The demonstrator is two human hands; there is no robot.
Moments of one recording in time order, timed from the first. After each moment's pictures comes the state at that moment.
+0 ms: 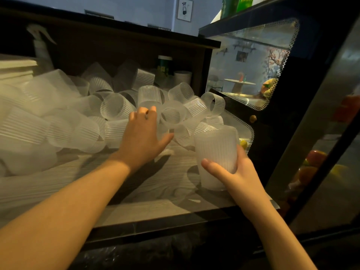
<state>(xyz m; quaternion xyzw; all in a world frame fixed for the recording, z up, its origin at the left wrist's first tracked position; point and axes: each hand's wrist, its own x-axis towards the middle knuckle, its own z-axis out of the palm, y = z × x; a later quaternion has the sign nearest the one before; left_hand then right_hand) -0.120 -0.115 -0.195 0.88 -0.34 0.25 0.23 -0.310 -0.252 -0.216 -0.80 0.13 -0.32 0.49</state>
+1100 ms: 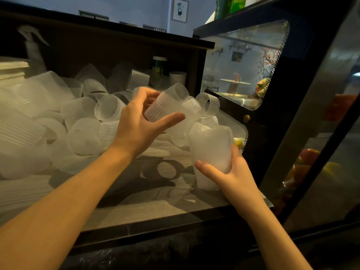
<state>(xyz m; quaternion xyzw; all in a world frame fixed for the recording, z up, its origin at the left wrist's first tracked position) -0.147 -0.104 -0.163 0.65 -0.44 0.16 0.60 -0.310 -0.253 -0.215 -0.82 0.13 -0.32 0.46</state>
